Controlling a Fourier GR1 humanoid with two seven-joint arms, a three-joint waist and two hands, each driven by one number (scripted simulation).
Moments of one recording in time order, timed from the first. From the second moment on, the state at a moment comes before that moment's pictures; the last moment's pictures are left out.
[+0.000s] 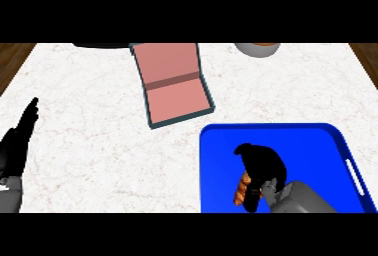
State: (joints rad) left arm -0.09 0.39 0.16 -1.35 -0.20 0.11 0.07; right arm -0.32 -0.34 0.68 -1.55 0.49 0.41 0.96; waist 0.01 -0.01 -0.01
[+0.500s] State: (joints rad) left arm -0.08 0.36 0.16 -1.35 -0.22 0.12 0.05; right arm -0.35 -0.35 0.68 -1.51 0.72 0.31 0.91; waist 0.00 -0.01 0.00
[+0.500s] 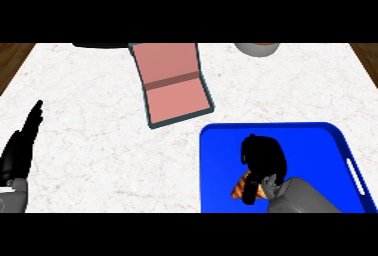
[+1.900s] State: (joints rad) left arm -0.12 0.35 0.17 -1.34 -0.24 0.09 0.07; right arm -0.71 -0.04 0.44 -1.68 1.16 0.12 0.99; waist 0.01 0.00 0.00
